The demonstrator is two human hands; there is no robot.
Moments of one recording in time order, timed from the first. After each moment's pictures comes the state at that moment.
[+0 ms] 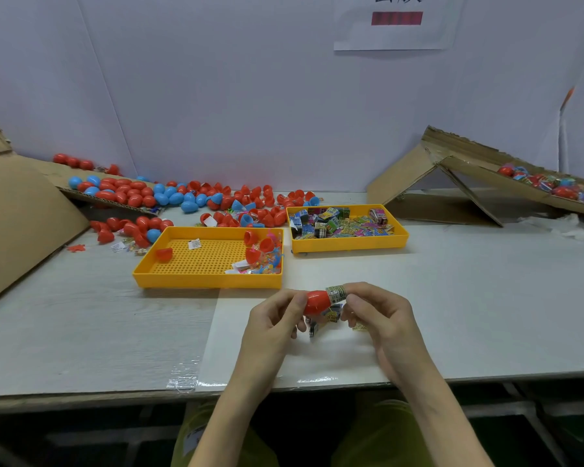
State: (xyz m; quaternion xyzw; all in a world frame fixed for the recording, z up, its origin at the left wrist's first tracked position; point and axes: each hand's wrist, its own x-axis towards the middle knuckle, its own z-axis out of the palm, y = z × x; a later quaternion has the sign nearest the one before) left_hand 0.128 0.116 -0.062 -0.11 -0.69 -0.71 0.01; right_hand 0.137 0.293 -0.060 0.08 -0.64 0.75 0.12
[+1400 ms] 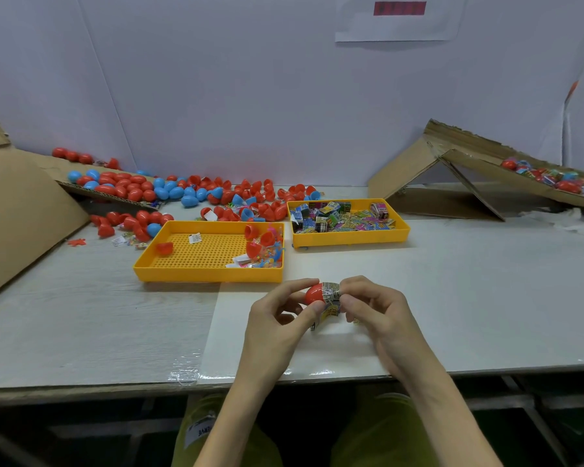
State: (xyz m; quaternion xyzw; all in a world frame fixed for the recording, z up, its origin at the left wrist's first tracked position) left_hand 0.135 0.119 -0.059 -0.13 -0.71 -0.69 0.07; right_hand 0.137 0.292 -0.059 0.12 -0.64 0.75 0.09
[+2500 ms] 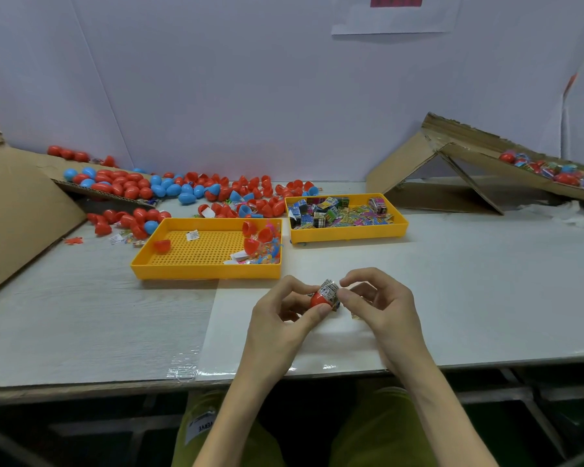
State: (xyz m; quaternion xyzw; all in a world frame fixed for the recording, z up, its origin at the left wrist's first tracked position) left_hand 0.138 0.122 -0.059 -0.16 -0.73 -0.66 0.05; right_hand 0.144 0.288 -0.056 0.08 -0.69 0.69 0.18
